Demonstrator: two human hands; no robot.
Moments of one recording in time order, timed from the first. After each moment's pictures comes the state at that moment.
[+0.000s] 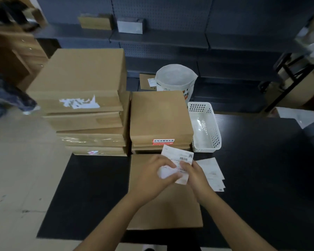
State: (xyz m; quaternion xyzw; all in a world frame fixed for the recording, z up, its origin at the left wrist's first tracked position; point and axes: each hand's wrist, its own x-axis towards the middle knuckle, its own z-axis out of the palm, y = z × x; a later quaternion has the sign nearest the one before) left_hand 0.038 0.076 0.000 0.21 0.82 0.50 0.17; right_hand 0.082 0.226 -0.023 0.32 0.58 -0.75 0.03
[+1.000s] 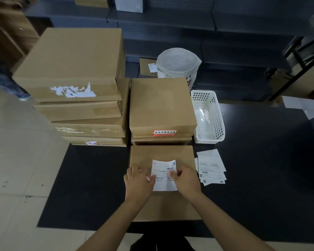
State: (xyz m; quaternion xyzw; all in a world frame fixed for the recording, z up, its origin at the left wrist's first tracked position) left_hand 0.044 0.055 -0.099 0.07 0.97 0.17 0.16; right_hand 0.081 0.210 -0.086 0.31 0.86 -0.39 0.14
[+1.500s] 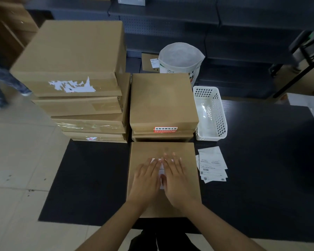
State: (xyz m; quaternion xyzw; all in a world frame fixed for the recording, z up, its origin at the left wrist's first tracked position) left_hand 0.055 0.056 -0.122 0.32 0.94 0.10 -0.02; right_hand 0.095 0.188 -0.112 0.04 0.99 -0.15 0.03
